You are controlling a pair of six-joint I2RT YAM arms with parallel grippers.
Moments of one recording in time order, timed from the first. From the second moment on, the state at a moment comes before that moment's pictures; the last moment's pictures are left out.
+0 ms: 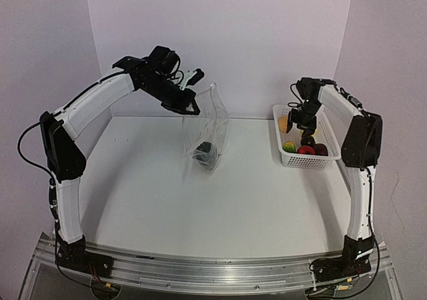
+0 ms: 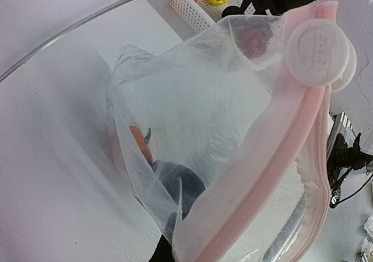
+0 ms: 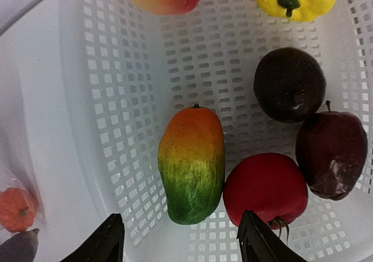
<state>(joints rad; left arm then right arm) -0.64 2.01 2.22 -1.03 0.37 -0.06 0.16 2.26 2.25 -1.23 -0.03 0.44</state>
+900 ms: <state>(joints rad) -0.64 2.01 2.21 -1.03 0.36 -0.06 0.15 2.57 2.43 -1.29 -0.02 0.32</state>
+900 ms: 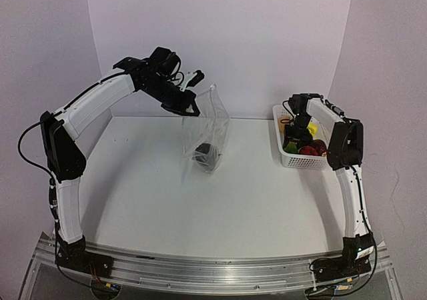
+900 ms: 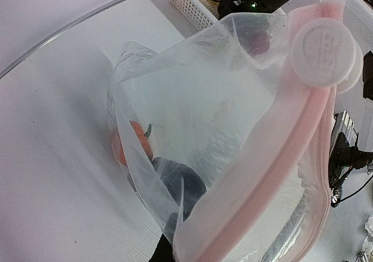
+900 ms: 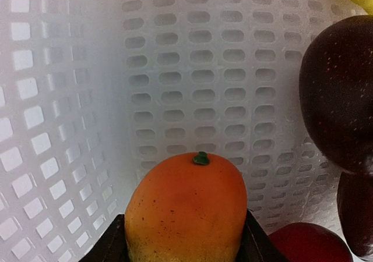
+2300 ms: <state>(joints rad) -0.61 2.01 2.21 -1.04 0.33 -0.05 0.79 1.83 1.66 0.09 -0.42 0.51</state>
